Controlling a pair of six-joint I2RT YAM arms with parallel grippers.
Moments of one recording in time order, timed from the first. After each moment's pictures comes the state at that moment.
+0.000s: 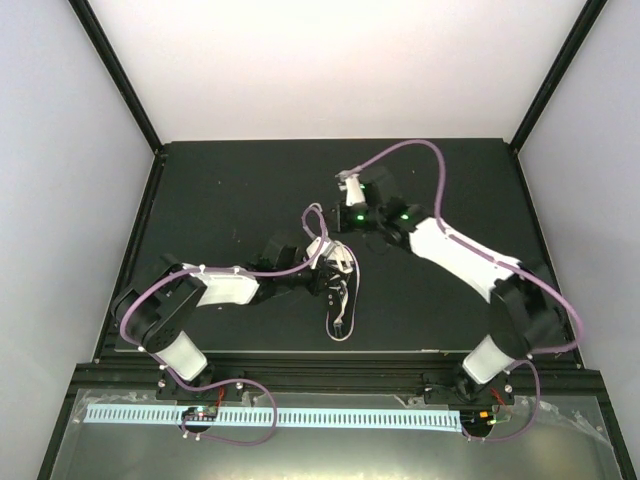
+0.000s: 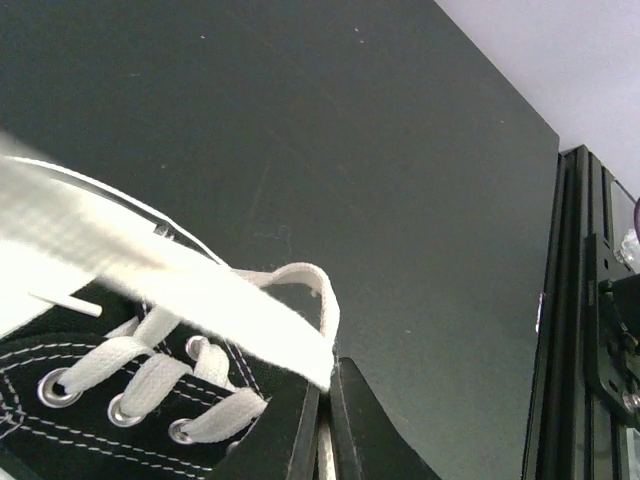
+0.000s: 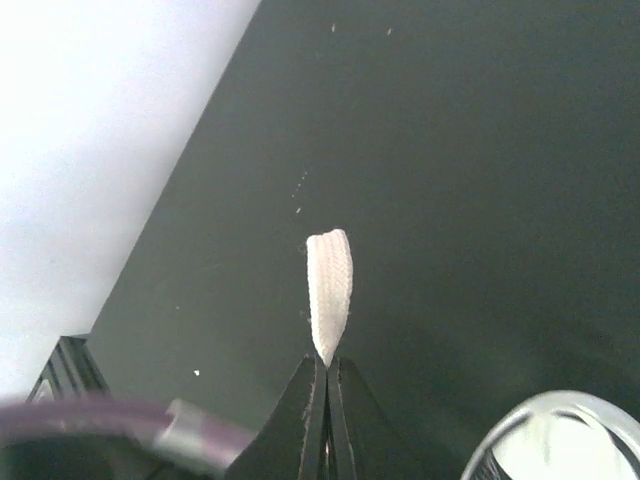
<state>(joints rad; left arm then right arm) -0.68 1.62 0.62 0.43 0.58 -0.30 0.63 1.55 1.17 -0.20 -0.37 0.51</state>
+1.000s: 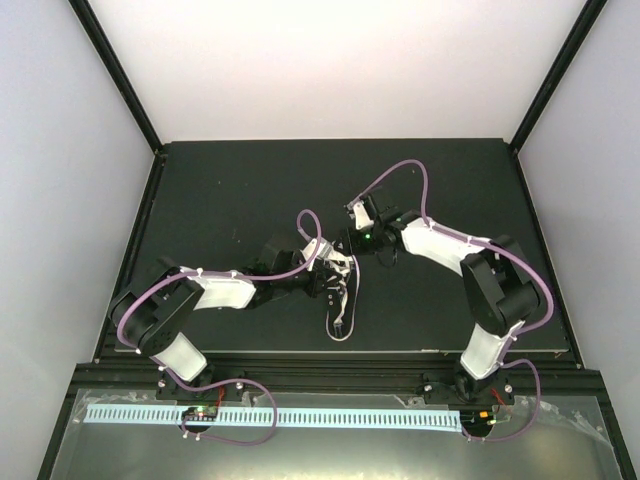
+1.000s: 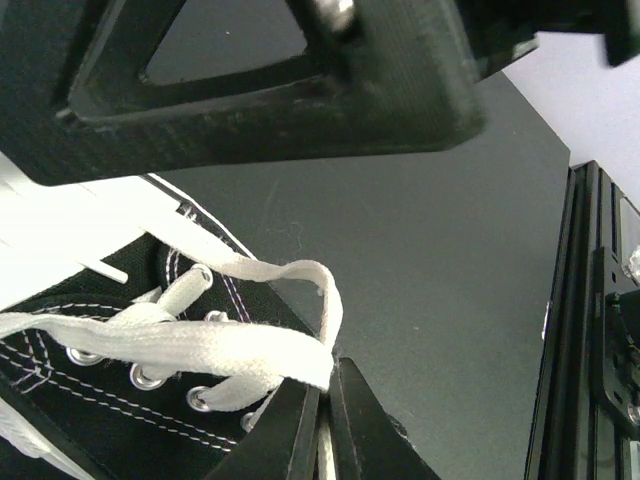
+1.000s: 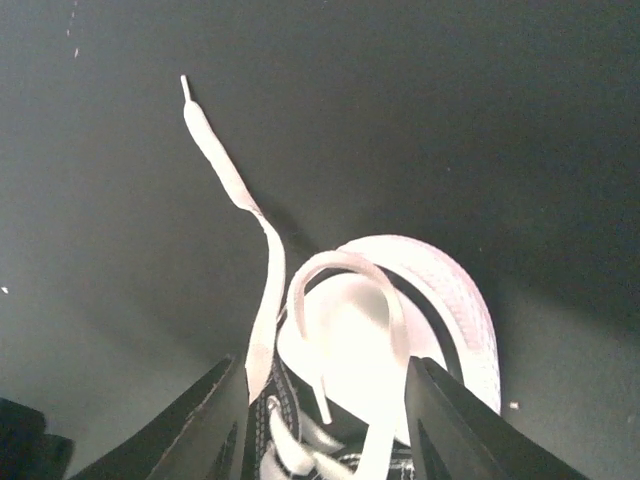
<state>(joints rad) -0.68 1.59 0.57 0.47 0.54 -0.35 0.56 1.75 1.12 -0.36 -0.38 0.38</state>
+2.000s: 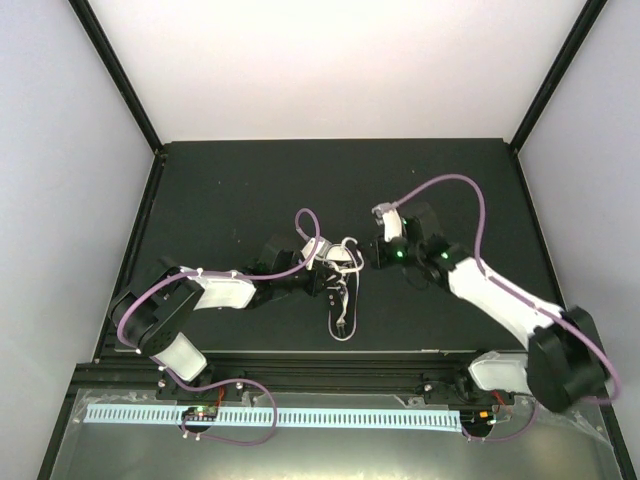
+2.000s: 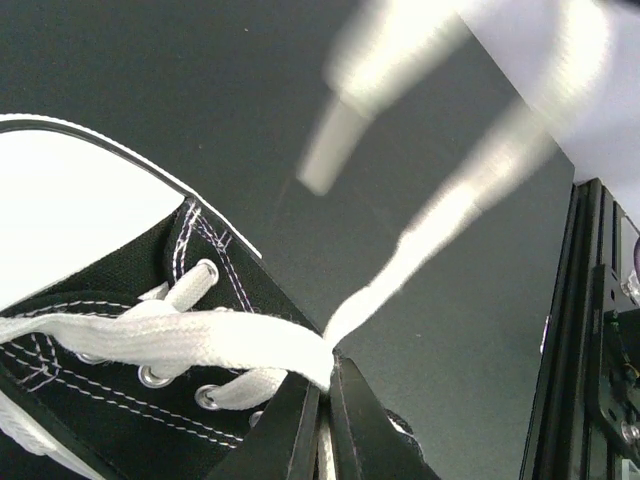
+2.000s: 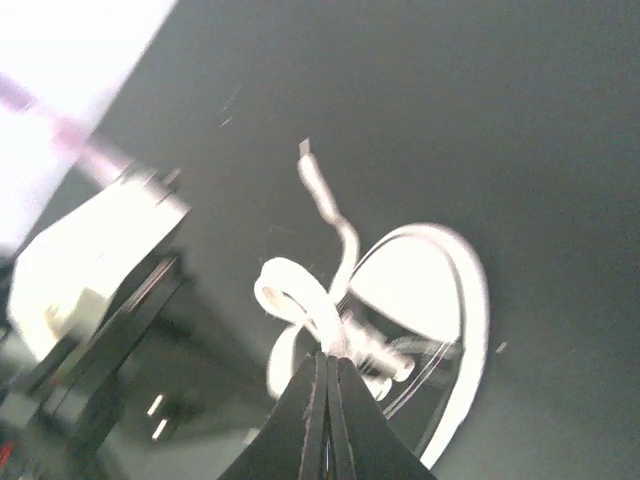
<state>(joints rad) -0.68 1.59 0.57 0.47 0.52 -0.40 0.52 1.36 0.86 -0.19 -0.39 0.31</state>
